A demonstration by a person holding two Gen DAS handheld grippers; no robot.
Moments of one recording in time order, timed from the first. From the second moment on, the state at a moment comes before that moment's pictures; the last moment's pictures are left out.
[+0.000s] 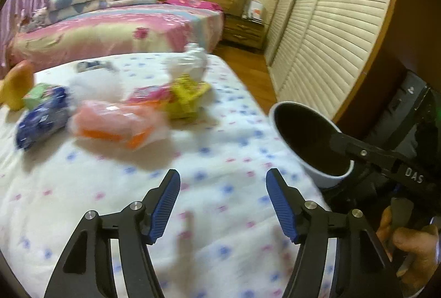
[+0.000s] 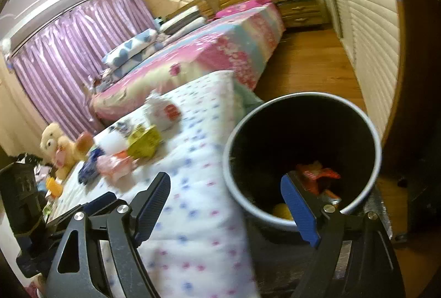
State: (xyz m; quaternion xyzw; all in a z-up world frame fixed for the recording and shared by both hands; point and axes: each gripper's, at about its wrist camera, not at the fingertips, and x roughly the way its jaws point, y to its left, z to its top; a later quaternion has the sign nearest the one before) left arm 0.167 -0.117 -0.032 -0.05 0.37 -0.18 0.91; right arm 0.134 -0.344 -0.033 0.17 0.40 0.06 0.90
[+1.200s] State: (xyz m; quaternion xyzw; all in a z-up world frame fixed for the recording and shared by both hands) left arm 0.170 0.043 -0.033 -0.08 0.39 -0.04 0.92; right arm 0.166 -0.193 -0.059 0.11 0.44 0.19 0.87
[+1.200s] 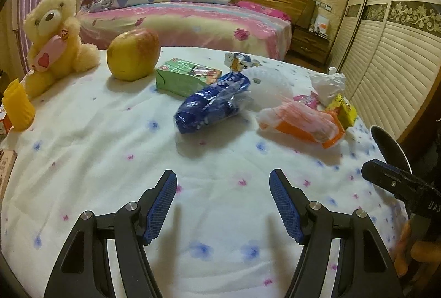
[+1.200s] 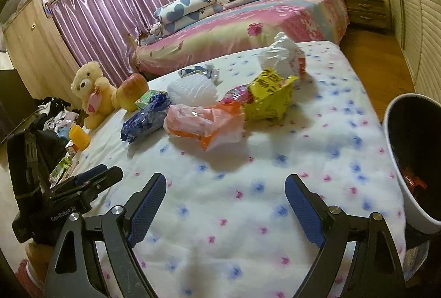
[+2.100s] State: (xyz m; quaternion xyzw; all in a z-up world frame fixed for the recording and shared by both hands) left arm 0.271 0.050 -0.057 -0.02 0.40 -0.11 0.91; right arm 0.227 -0.157 -0.081 0.10 0.48 0.21 0.85
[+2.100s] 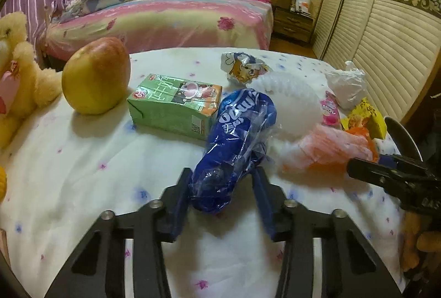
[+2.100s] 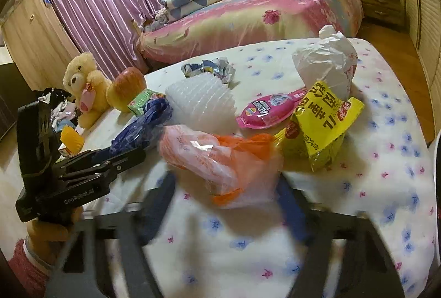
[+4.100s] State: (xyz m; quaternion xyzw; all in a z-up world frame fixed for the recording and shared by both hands) left arm 0.199 -0.139 -0.032 0.01 0.40 -0.25 0.88; right arm 0.109 -0.369 -0.038 0.17 0.41 0.03 0.90
